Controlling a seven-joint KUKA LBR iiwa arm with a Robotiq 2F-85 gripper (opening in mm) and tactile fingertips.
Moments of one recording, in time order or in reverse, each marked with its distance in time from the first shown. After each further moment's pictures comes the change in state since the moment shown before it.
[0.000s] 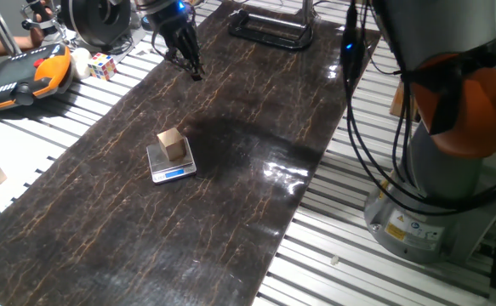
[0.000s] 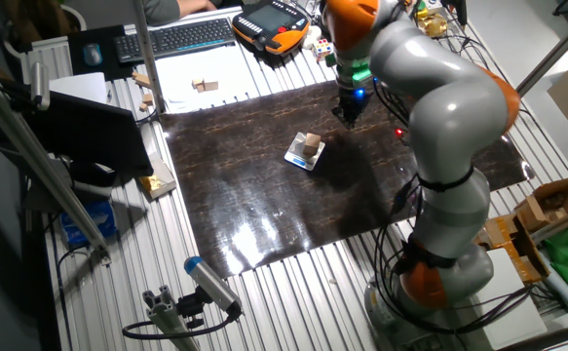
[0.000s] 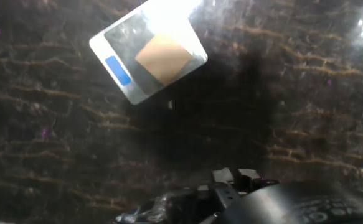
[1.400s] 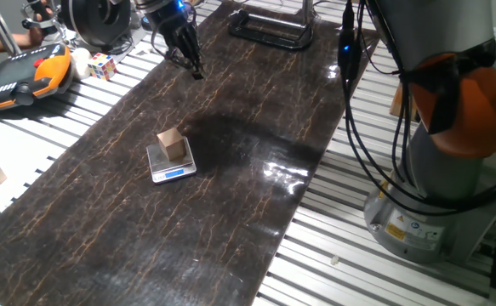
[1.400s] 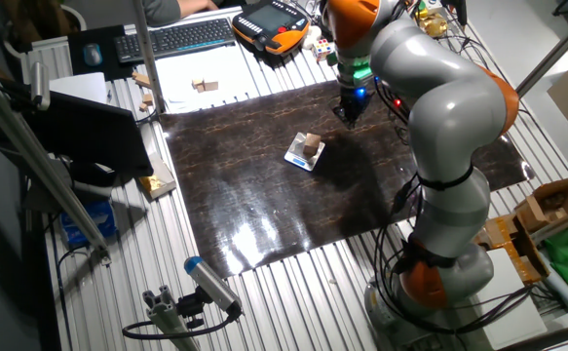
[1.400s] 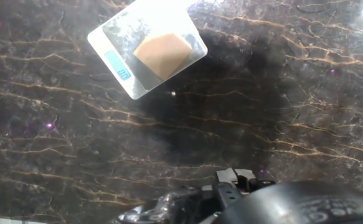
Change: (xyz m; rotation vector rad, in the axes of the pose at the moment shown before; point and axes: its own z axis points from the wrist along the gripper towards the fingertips) arm 0.001 -0.002 0.000 -0.020 -0.015 0.017
